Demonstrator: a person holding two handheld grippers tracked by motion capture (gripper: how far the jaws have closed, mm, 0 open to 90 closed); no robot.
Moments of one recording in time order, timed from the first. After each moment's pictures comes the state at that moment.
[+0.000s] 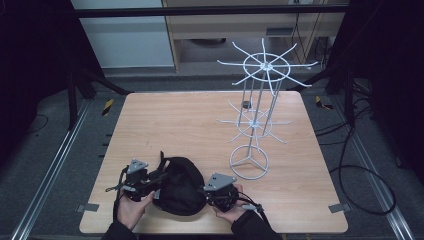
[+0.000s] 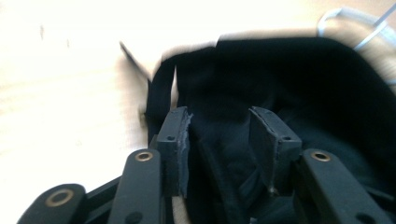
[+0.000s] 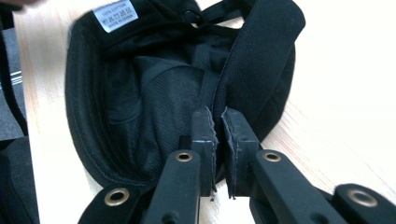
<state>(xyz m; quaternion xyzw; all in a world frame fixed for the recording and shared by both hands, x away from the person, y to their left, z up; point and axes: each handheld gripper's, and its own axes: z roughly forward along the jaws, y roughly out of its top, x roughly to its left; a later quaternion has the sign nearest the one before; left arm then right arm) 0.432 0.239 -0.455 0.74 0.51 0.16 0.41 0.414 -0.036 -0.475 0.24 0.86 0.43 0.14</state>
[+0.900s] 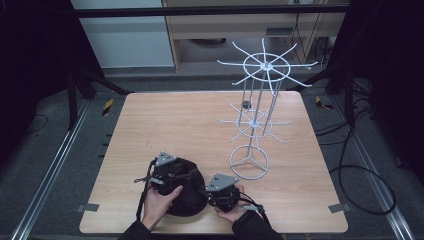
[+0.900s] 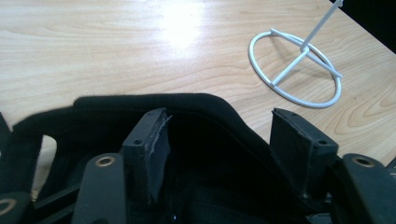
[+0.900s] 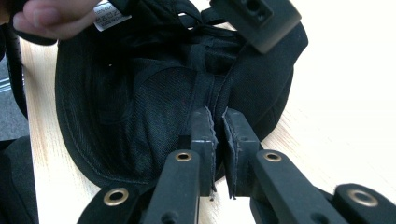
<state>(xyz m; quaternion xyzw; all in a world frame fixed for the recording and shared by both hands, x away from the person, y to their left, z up) 0.450 0.164 -0.451 0.75 0.48 0.12 0.43 0.414 -0.040 -0.478 0.24 0.85 0.44 0.14</state>
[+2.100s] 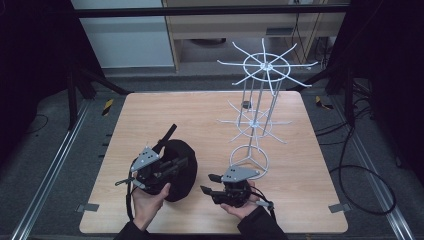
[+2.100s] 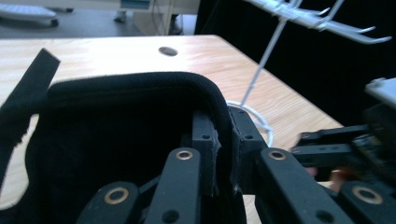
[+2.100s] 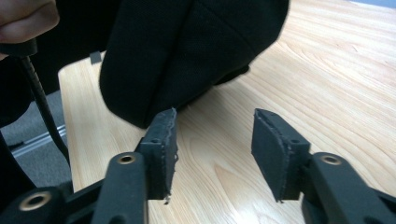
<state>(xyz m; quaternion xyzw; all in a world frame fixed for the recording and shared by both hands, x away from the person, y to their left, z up) 0.416 0.181 -0.384 0.71 0.40 0.14 0.55 0.417 -0.069 -0.453 0.27 0.80 0.53 0.10</state>
